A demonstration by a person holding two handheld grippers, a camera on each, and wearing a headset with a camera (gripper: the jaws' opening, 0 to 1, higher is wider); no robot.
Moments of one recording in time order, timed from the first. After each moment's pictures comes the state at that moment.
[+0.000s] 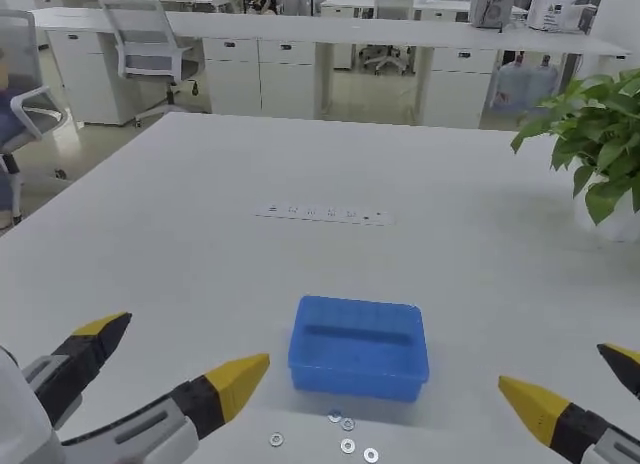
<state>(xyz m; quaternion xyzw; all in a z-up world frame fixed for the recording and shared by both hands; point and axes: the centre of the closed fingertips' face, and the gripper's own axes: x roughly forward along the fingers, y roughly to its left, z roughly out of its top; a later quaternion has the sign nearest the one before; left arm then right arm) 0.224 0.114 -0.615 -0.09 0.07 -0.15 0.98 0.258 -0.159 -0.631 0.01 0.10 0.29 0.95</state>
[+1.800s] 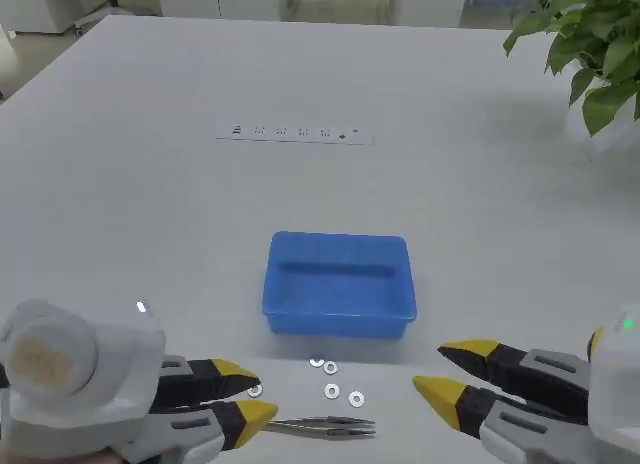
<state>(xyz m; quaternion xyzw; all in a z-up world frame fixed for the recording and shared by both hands) 0.233 0.041 -0.762 0.05 0.35 -0.42 0.83 0.254 -0.078 -0.729 -0.06 0.25 0.45 0.86</state>
